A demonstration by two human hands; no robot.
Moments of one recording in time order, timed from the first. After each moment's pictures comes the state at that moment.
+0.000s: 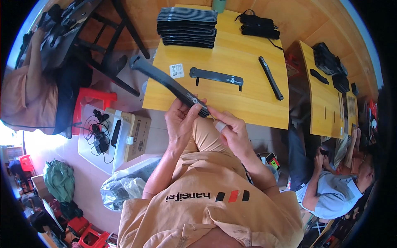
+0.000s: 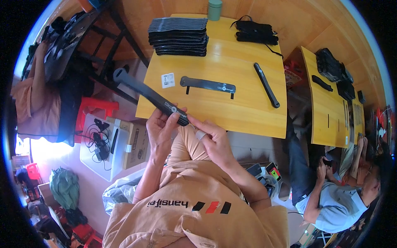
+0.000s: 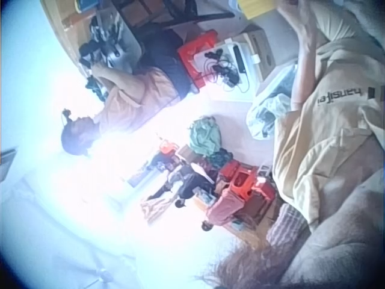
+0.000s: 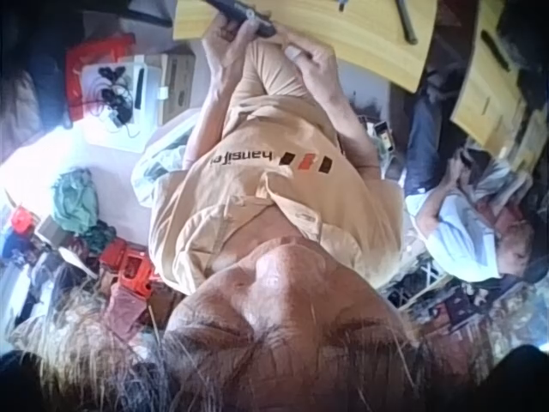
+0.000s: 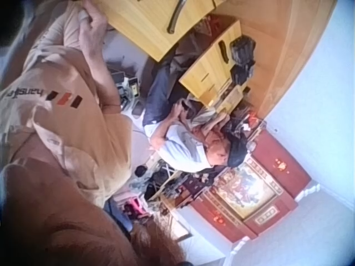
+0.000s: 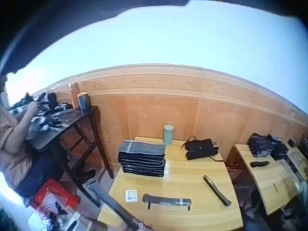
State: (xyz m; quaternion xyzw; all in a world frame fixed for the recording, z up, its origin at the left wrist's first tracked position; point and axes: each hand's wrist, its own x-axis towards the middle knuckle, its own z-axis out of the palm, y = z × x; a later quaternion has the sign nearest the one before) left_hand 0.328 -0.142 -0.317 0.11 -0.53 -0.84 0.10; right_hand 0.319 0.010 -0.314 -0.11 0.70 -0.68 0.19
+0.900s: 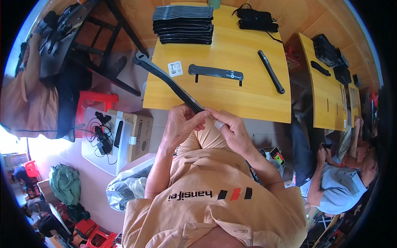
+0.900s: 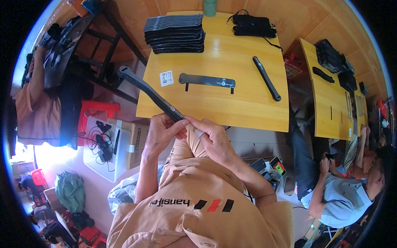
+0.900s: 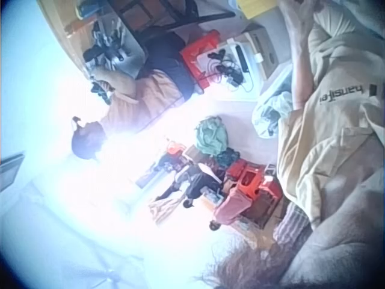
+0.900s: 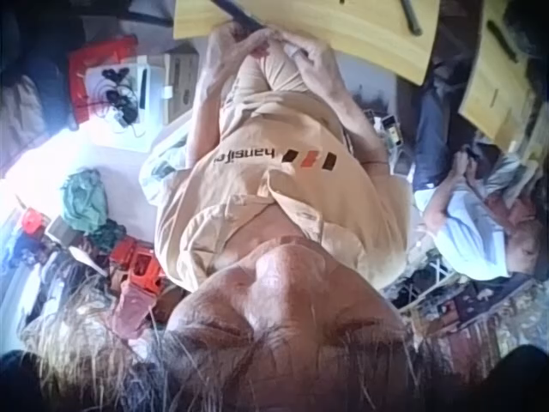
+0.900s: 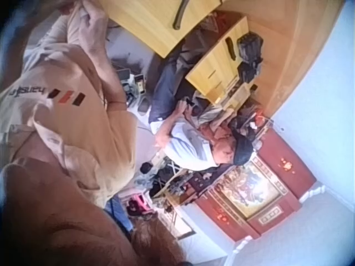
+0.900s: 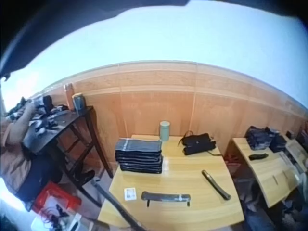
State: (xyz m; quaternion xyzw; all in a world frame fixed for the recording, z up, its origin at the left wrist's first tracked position) left_hand 0.330 -0.161 -0.315 0.07 -0.68 -0.72 -0.11; right_hand 0.319 0.011 -0.318 -0.20 0.76 -0.60 0.15
